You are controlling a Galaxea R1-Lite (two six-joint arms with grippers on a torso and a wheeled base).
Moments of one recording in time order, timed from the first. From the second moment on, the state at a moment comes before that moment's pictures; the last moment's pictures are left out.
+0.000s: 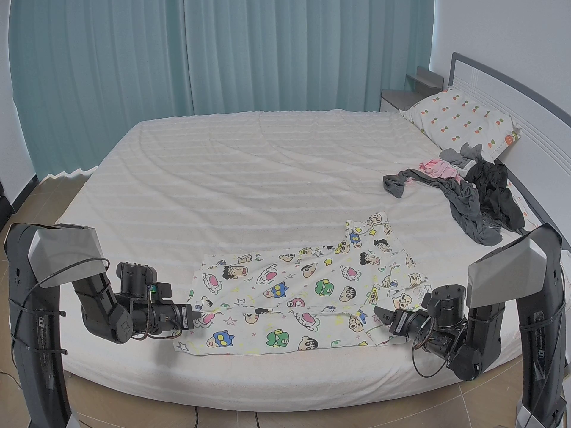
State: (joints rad) left arm -0.08 2.37 -0.68 -0.92 -0.39 -0.20; right arm 0.36 2.49 -0.43 -1.55 -0.10 0.55
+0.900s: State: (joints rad) left arm -0.09 2.29 -0.55 -0.90 -0.28 -0.21; right arm 0.35 2.55 -0.48 -1.55 -0.11 0.57
